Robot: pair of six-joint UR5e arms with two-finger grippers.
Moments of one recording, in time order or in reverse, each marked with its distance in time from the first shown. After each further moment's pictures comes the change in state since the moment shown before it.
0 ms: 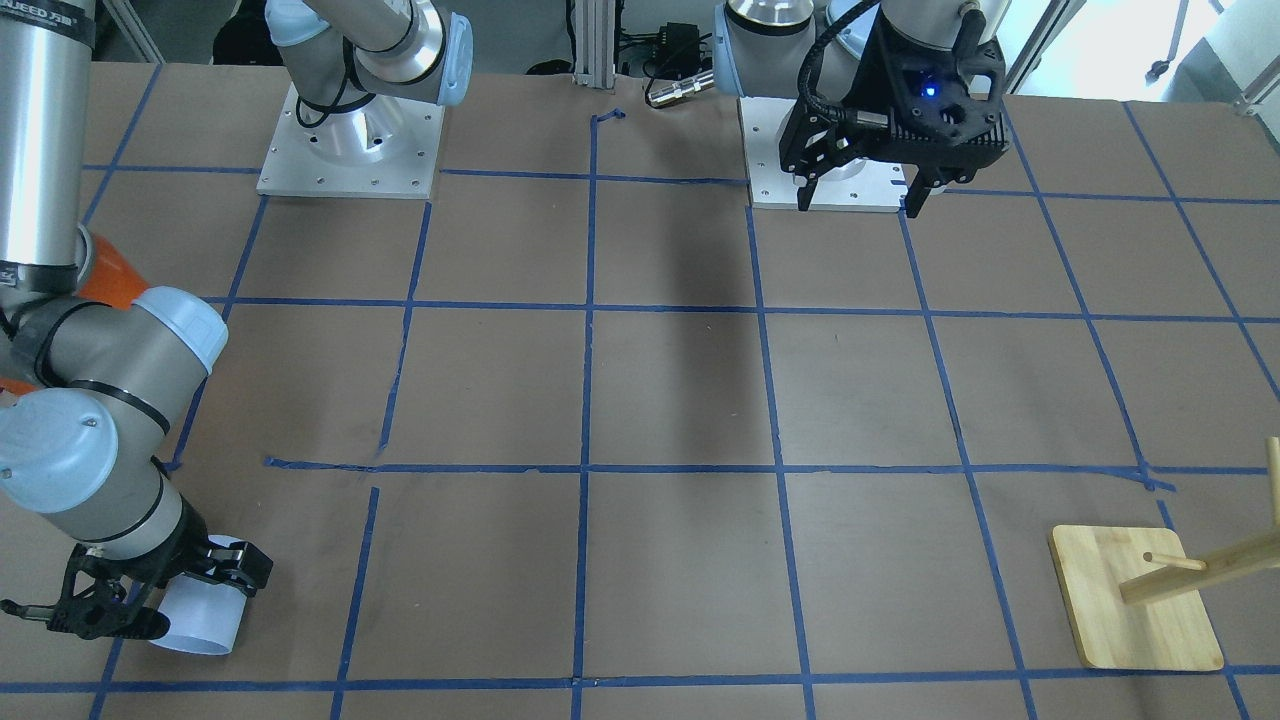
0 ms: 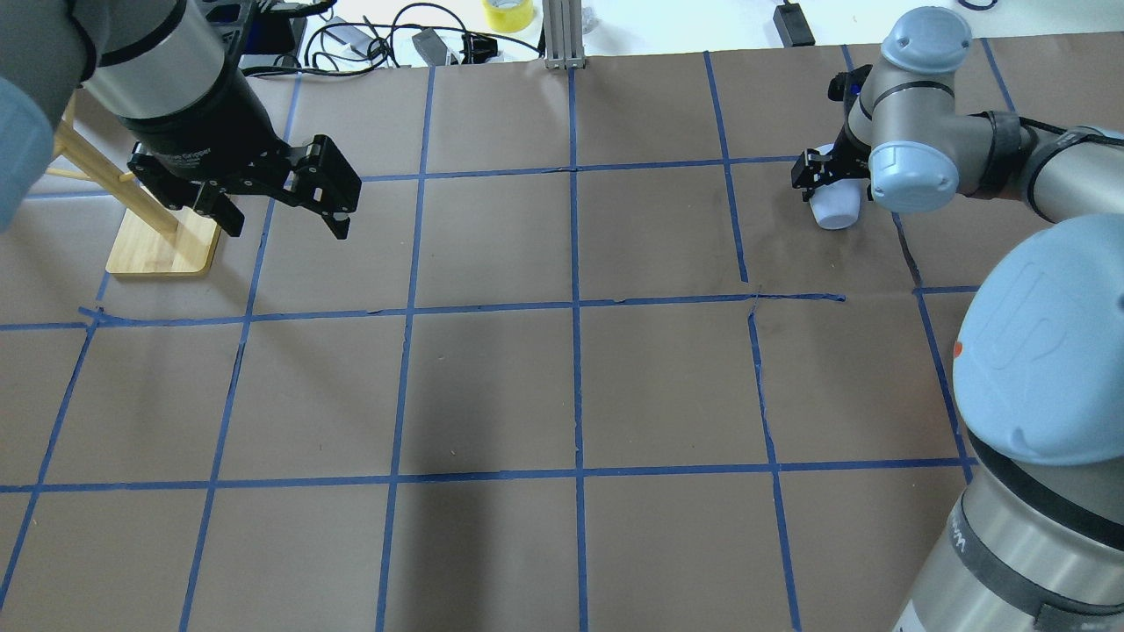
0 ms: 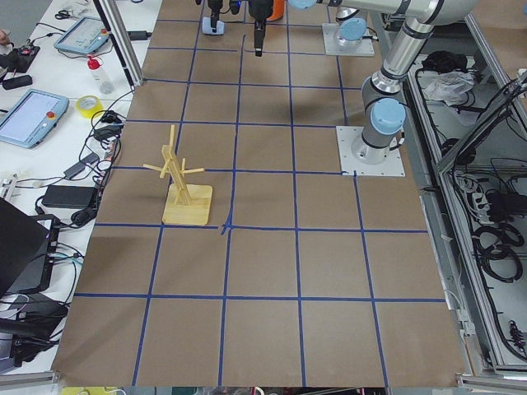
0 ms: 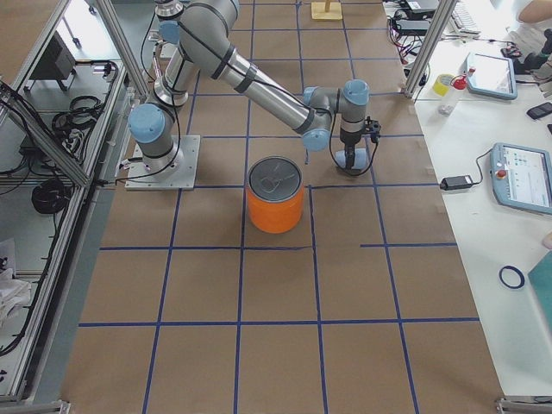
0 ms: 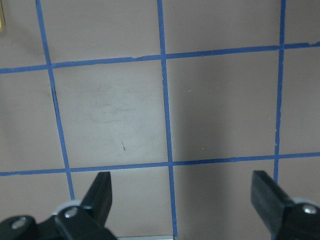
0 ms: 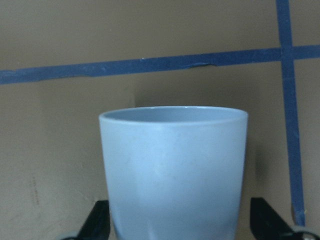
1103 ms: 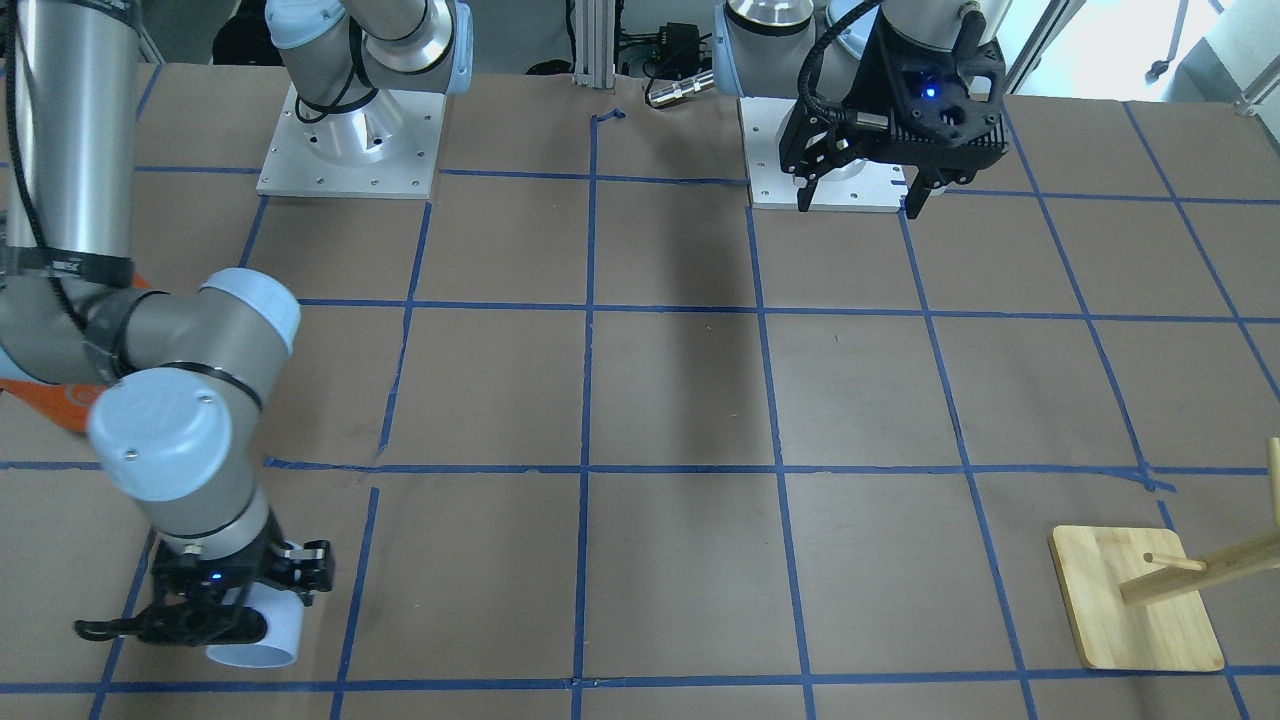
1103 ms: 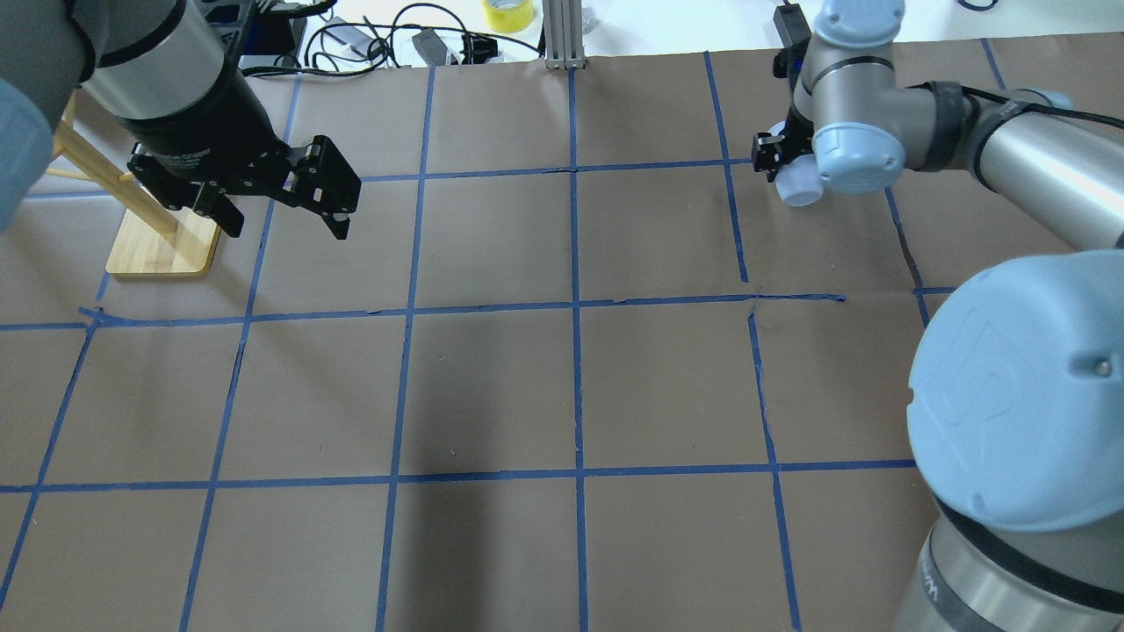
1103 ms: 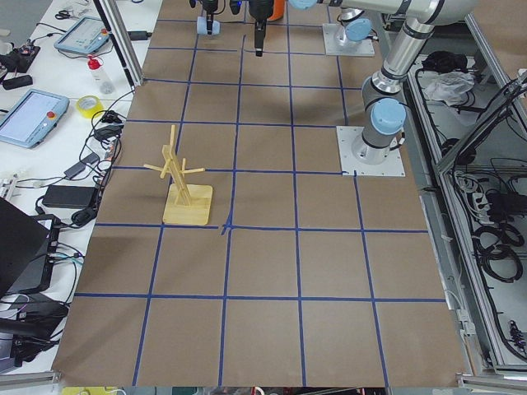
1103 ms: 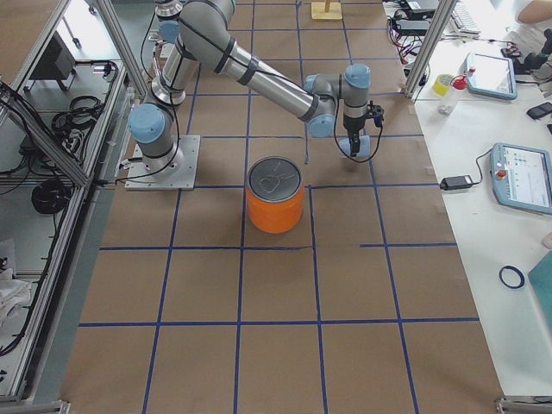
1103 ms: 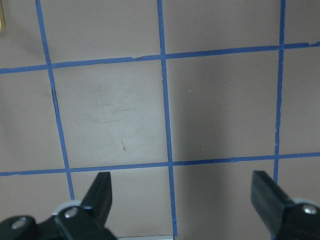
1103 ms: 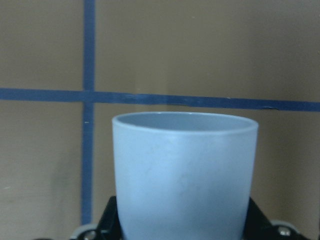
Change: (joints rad) left arm 0.000 0.000 0.000 0.000 0.000 0.000; right arm 0.192 -0.027 -0.087 0.054 -0.102 -0.008
